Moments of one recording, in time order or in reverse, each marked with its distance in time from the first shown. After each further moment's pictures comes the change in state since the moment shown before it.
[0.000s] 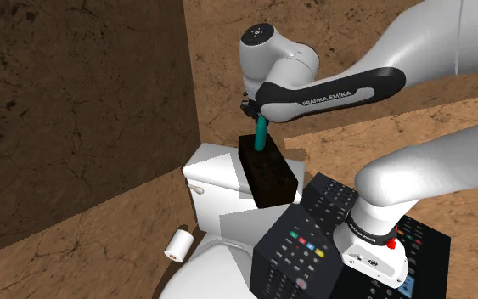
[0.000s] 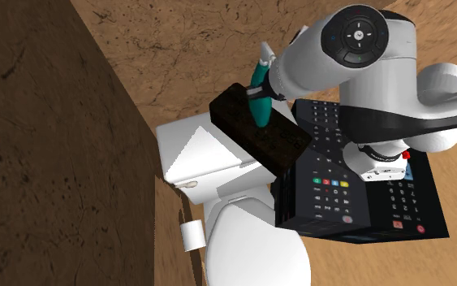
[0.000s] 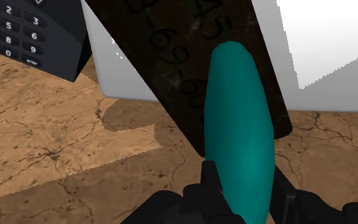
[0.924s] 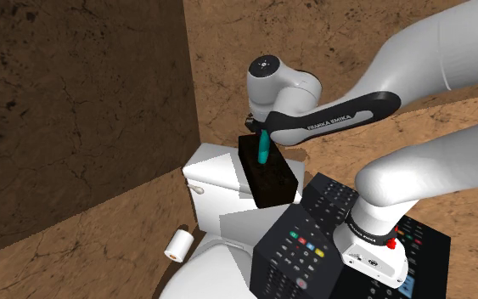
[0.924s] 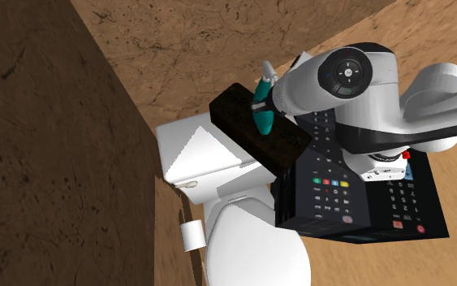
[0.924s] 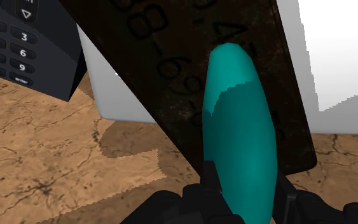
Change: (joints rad) arm 0.000 0.003 0.032 -0.156 -0.010 0.162 0.061
